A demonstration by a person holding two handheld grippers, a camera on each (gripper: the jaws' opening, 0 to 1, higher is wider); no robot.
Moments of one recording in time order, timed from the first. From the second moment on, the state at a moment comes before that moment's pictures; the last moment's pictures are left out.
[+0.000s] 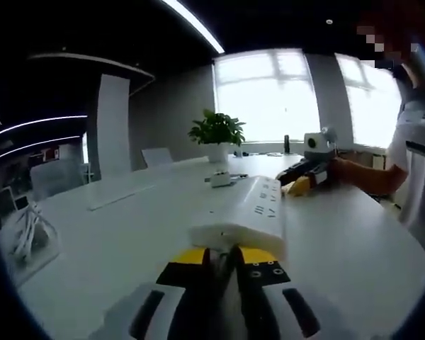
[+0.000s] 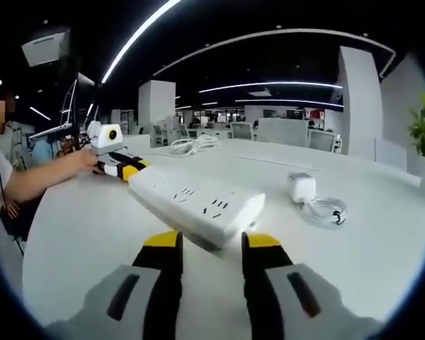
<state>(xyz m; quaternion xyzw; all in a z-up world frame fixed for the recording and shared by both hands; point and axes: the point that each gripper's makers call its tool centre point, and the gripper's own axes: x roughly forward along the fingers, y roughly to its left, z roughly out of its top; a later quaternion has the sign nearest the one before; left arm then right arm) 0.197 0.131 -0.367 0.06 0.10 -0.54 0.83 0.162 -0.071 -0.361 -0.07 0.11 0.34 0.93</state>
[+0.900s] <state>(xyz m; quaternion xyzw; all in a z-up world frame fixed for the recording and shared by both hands) 0.195 0.132 -0.368 0.05 0.11 -0.54 0.83 0.176 -0.093 -0.331 0.00 0.06 0.31 0.95</state>
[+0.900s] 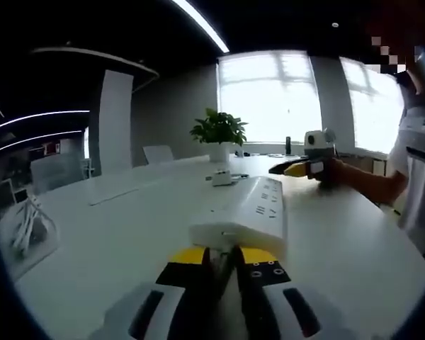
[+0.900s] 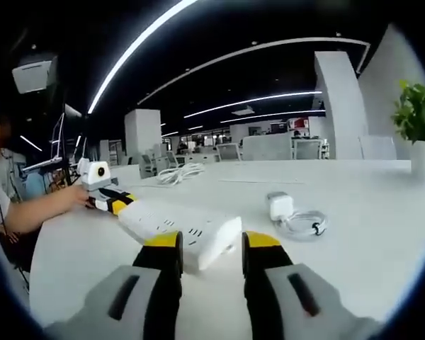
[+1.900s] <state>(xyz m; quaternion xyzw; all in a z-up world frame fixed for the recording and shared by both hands) 0.195 0.132 -0.369 0.05 0.12 -0.54 0.83 0.187 -0.099 -0.334 0.00 0.06 0.30 0.95</state>
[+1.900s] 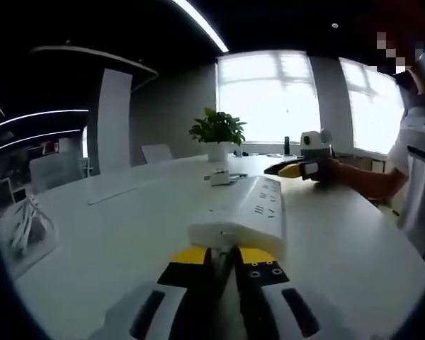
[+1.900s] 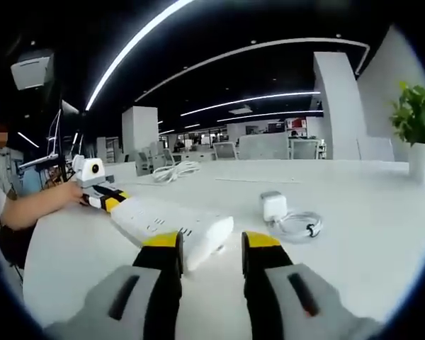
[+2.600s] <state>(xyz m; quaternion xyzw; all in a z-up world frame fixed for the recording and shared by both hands) 0.195 0.131 -0.369 0.05 0.12 -0.54 0.83 0.191 -0.105 -0.333 0.00 0.06 0.29 0.95</state>
